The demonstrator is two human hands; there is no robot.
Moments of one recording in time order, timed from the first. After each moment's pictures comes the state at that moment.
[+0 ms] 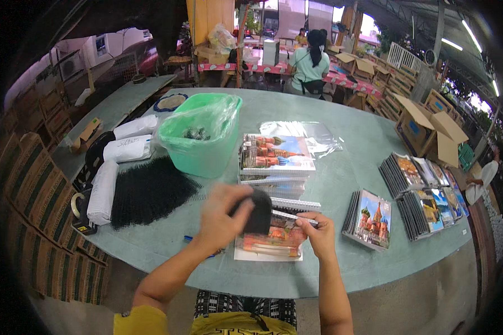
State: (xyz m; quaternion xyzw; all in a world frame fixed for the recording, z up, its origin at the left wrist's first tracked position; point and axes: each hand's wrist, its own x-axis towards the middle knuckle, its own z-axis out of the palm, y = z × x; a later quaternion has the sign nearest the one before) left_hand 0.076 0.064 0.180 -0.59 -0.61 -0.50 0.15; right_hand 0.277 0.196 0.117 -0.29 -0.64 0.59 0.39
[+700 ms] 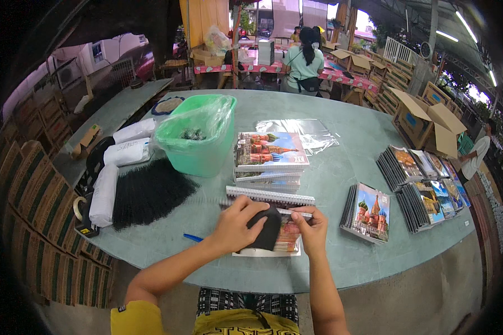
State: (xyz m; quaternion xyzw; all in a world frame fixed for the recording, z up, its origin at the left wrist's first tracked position) left_hand 0.099 0.068 0.154 -0.67 -0.58 -0.47 0.05; right_hand 0.267 0.186 0.108 -0.24 -0.64 0.53 0.51
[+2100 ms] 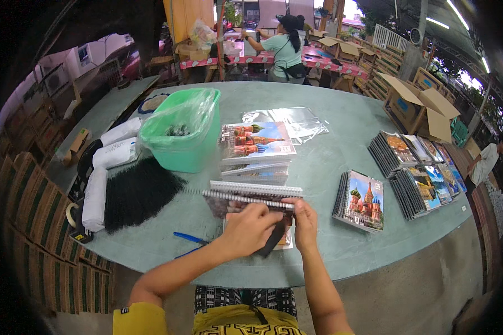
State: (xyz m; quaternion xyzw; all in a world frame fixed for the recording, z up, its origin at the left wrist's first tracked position) left_hand 0.137 0.083 0.151 -0.73 -0.58 -0.36 0.02; right_hand 0.272 0.182 0.107 -0.21 -0.57 0.63 0.48
